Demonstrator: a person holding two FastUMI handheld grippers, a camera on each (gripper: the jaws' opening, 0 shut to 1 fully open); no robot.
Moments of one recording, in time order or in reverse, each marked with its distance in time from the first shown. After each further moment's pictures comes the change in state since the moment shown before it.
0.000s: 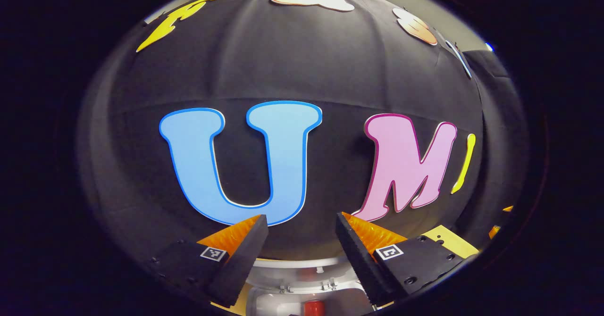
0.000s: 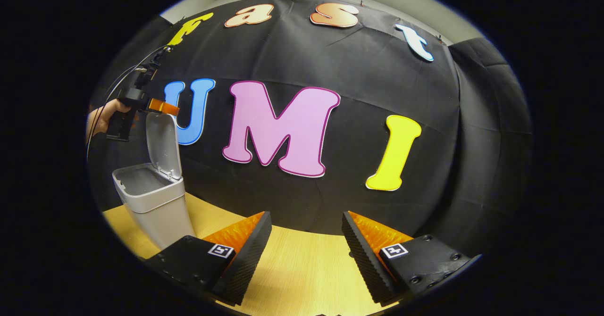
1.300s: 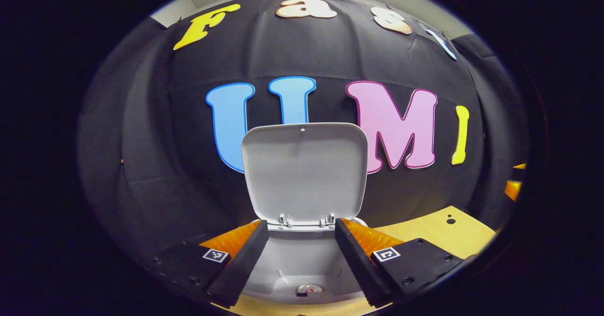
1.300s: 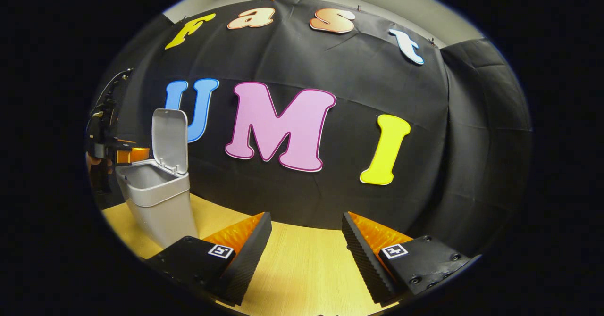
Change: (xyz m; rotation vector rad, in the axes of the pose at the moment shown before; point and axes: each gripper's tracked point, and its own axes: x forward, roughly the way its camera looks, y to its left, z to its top) left arm -0.112 -0.025 -0.132 0.037 -0.051 0.116; right arm -0.042 0.012 -0.010 0.002 -0.024 -0.052
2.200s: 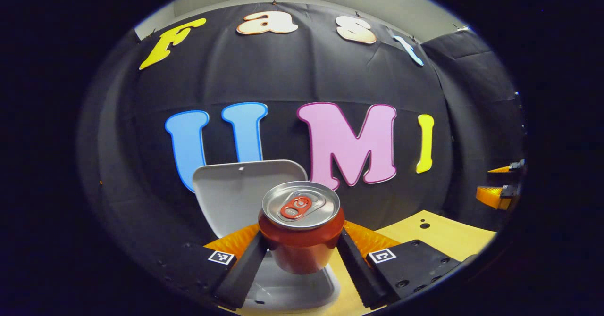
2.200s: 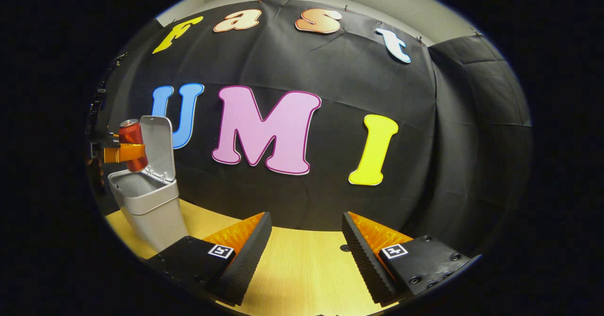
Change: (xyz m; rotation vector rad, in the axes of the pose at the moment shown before) left arm -0.001 -0.050 0.039 0.060 -0.070 -0.163; right arm 0.004 -0.017 0.010 0.025 -0.014 -0.072
